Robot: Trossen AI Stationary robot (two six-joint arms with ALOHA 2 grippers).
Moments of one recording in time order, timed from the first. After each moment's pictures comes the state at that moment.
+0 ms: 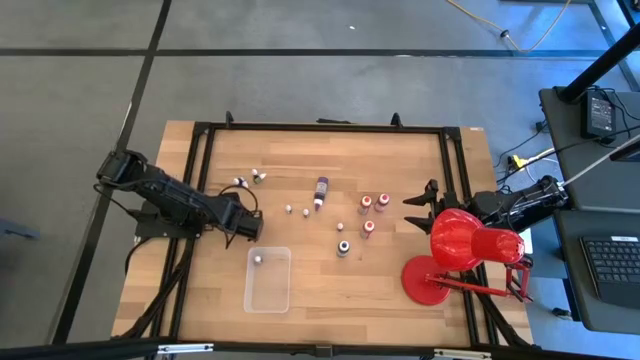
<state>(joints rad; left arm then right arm) -0.22 1.42 0.57 -0.79 -0.29 -1.92 0.33 0.01 0.01 0.08 0.36 0.10</state>
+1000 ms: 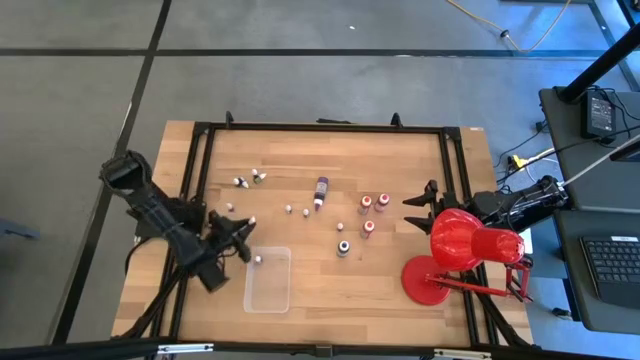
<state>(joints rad) -0.88 1.45 0.58 -0.81 -1.24 -1.88 0.33 0.01 0.01 0.07 0.36 0.12</state>
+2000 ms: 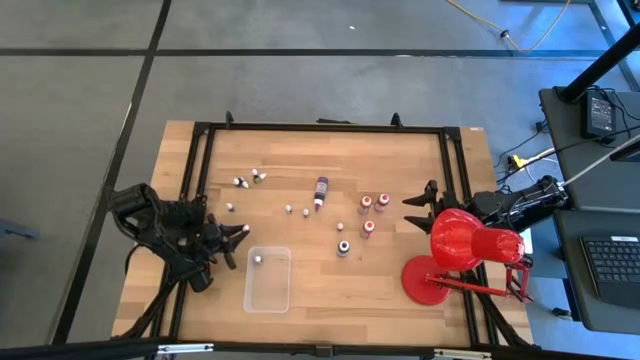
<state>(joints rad) -1.10 1.77 0.40 -0.69 -1.42 -2.28 0.33 0.01 0.01 0.07 0.37 0.15</state>
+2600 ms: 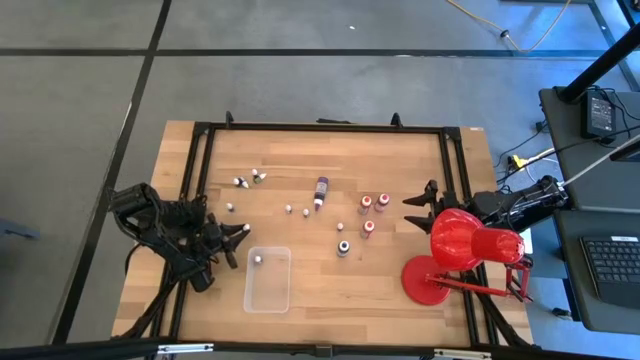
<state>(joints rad) -1.08 1.77 0.40 -0.67 -1.44 -2.24 0.33 0.01 0.01 0.07 0.37 0.16</state>
